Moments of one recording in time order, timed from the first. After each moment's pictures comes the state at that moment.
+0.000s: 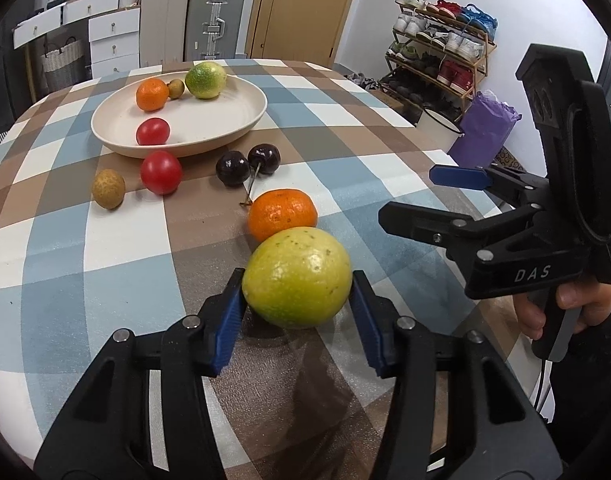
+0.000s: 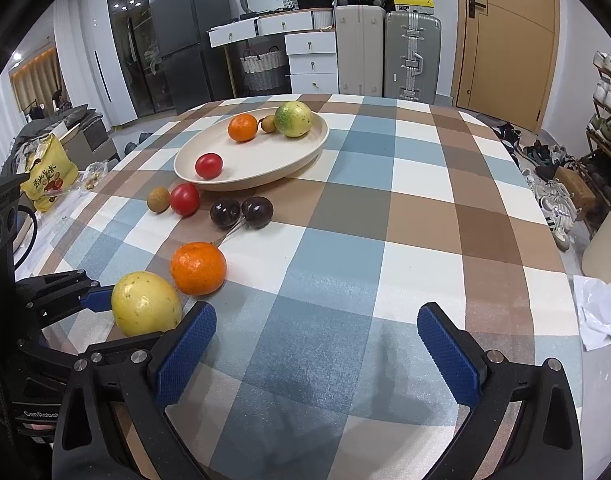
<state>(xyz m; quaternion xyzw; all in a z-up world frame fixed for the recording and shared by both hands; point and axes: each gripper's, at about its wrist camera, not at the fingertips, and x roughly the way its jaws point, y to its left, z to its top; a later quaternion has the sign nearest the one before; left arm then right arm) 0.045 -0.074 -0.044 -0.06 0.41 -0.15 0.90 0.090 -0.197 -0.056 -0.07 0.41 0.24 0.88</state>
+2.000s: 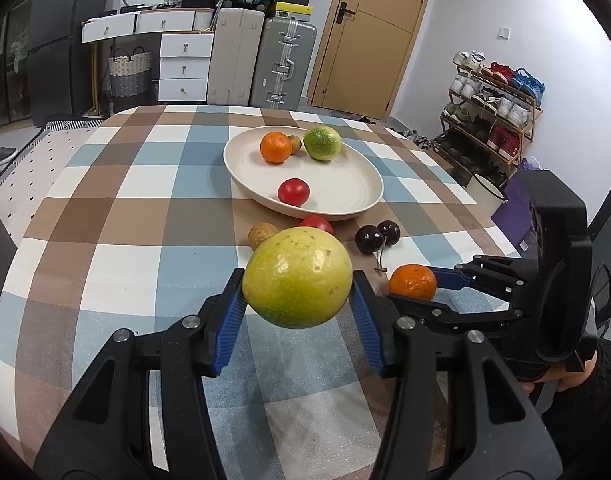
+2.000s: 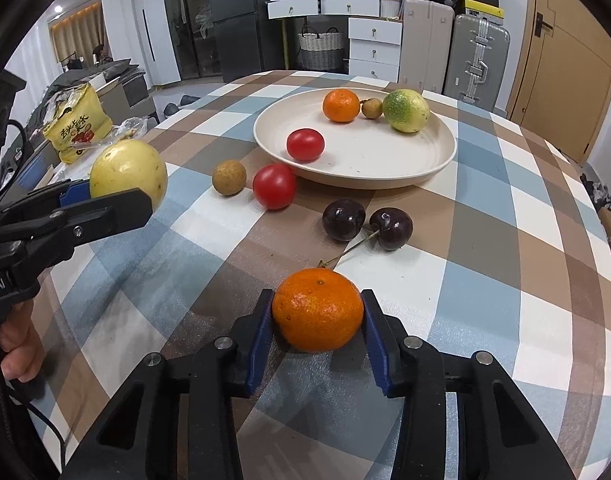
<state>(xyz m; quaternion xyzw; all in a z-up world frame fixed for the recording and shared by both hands) 0.034 0.029 -0.013 -0.11 0.34 -0.04 0.93 0.095 -0.094 -0.078 -0.14 0.41 0.31 0.85</state>
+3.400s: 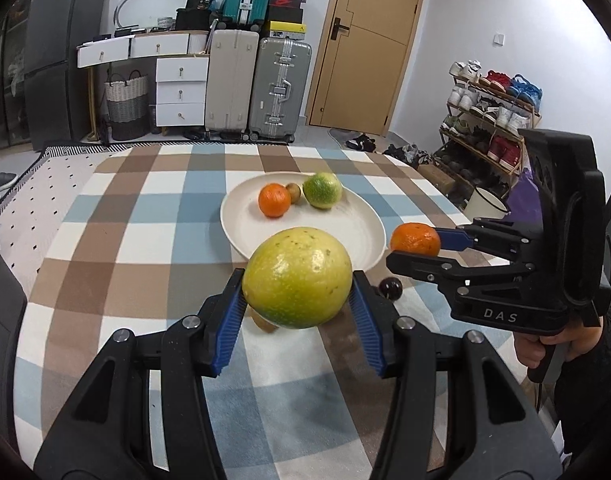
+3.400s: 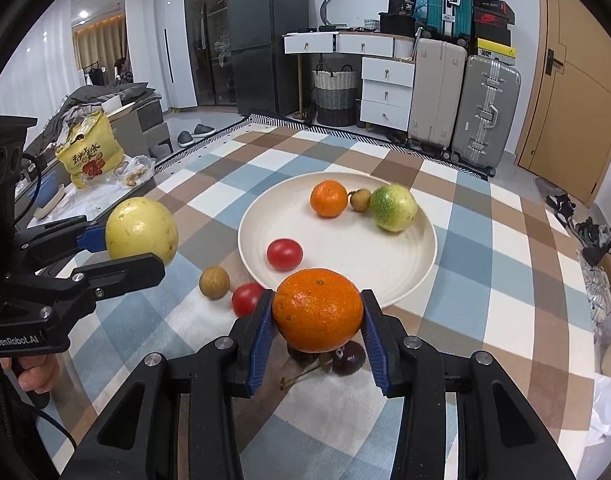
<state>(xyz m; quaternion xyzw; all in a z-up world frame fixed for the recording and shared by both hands) 0.072 0.035 0.027 -0.09 0.31 -0.04 0.94 0.151 -0.089 -0.012 -0.13 0.35 0.34 0.86</state>
